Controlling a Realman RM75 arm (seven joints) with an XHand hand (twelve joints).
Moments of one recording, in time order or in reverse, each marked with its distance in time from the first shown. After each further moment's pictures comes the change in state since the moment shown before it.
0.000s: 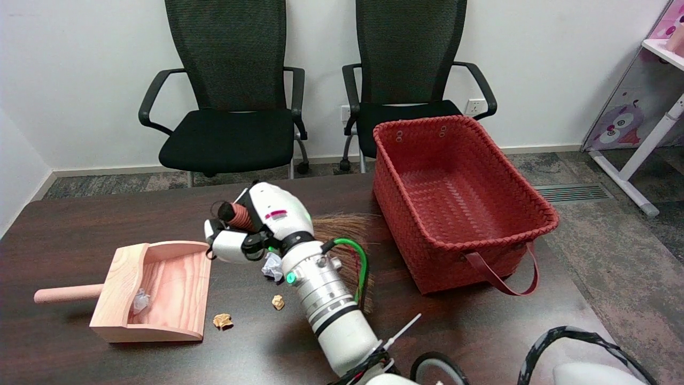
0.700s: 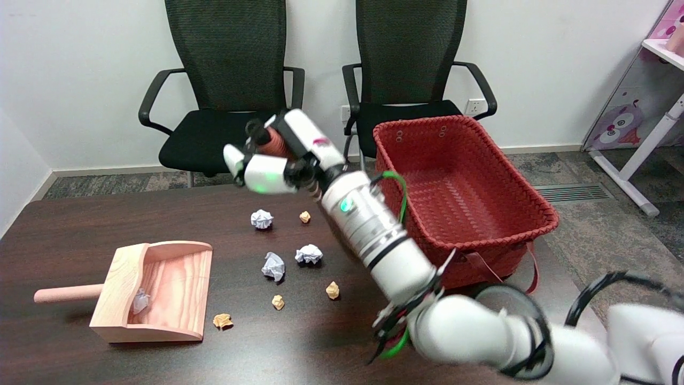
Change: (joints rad) arm 0.123 0.284 0.075 -0.283 0.156 -0.124 0.216
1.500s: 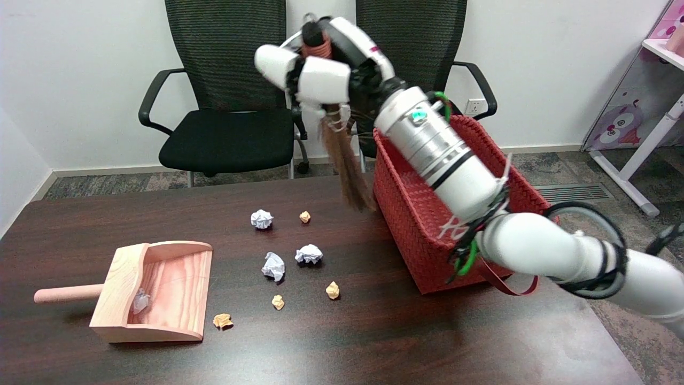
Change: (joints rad) arm 0.185 0.355 0.137 -0.109 -0.013 -0.236 0.618
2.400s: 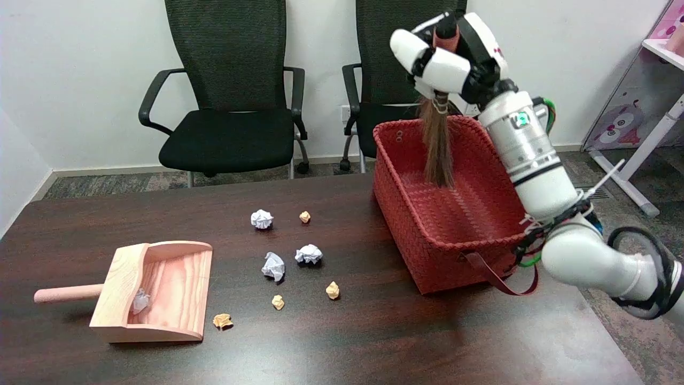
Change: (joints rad) arm -0.347 0.183 0.346 0.121 -0.398 0.196 0.404
